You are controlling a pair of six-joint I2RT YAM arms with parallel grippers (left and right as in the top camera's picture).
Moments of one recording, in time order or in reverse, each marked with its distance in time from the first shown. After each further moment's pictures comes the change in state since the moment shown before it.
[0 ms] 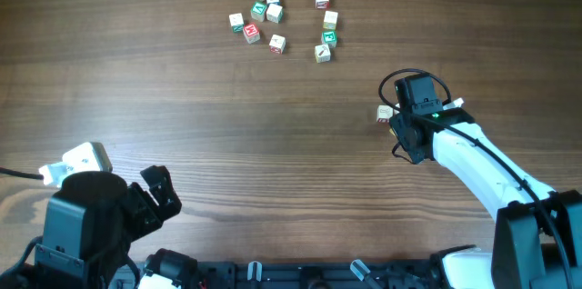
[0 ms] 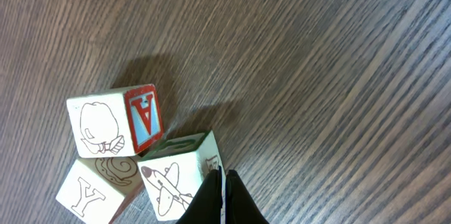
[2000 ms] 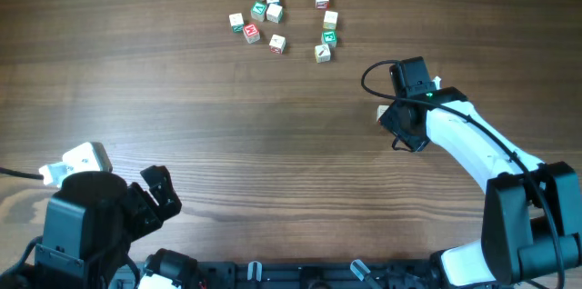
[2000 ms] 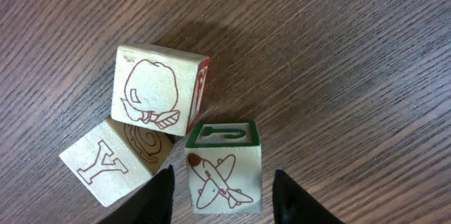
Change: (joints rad) left arm 0.000 0.000 0.000 0.000 0.000 0.000; right arm -0.004 0.125 0.137 -0.085 -0.071 -0.355
